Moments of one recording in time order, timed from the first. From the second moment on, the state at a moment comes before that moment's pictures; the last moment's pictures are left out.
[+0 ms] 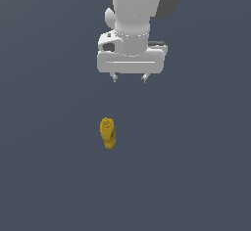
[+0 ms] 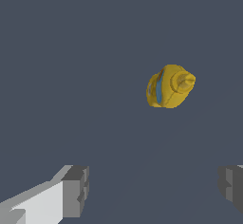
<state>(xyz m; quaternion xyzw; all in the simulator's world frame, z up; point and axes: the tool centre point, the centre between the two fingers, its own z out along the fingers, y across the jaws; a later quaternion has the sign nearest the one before) -0.043 0.014 0.317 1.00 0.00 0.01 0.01</state>
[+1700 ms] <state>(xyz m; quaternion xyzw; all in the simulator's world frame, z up) 0.042 -0.075 0.206 1.00 -0.07 0.00 0.00</state>
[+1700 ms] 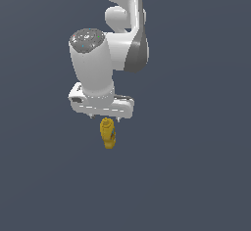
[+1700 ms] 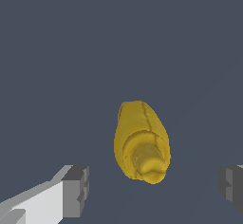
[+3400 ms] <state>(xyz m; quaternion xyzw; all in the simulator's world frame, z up) 0.031 -0.069 0.198 1.00 -0.07 -0.01 0.00</state>
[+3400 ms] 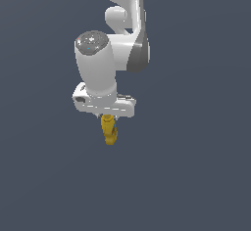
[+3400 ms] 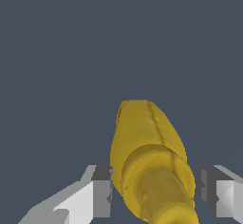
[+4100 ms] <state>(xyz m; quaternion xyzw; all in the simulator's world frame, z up) -0.001 -0.040 0.337 1.00 -0.07 0.00 0.00</state>
